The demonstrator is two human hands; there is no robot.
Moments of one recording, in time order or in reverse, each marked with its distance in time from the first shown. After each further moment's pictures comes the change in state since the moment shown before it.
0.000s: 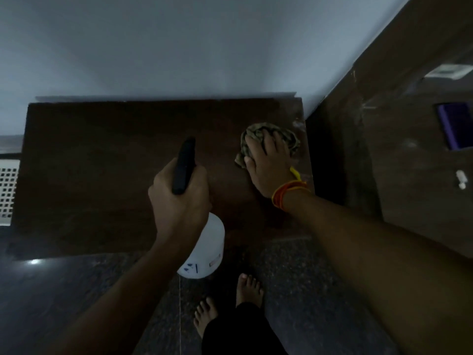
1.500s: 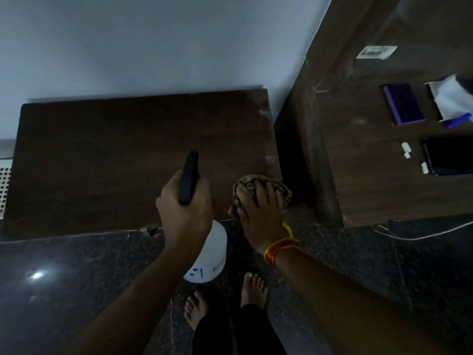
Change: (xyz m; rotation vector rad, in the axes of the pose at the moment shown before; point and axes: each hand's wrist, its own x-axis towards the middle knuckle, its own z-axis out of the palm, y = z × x) left_hand -0.085 -0.002 0.040 0.011 0.033 0.050; right_hand -0.162 0.021 0.016 0.058 -0.013 0.069
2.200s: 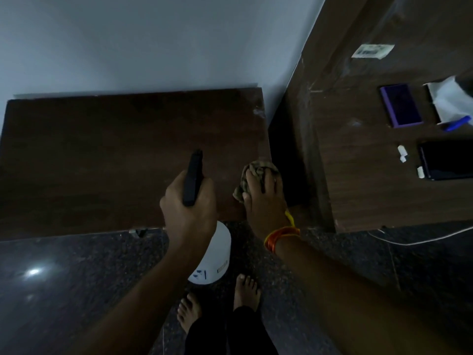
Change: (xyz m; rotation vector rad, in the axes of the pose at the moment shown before) left_hand -0.004 0.004 0.025 0.009 -0.012 -0.001; right_hand 0.025 0.022 -0.009 0.050 -0.034 0.111
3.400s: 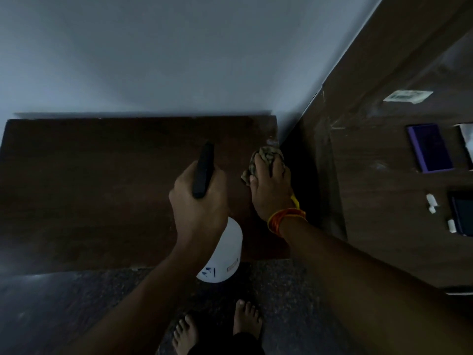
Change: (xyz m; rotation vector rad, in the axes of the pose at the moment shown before) left_hand 0.077 0.029 0.025 -0.079 -0.004 0.013; right_hand 0.116 -0.015 -0.021 -0.017 0.036 0.032
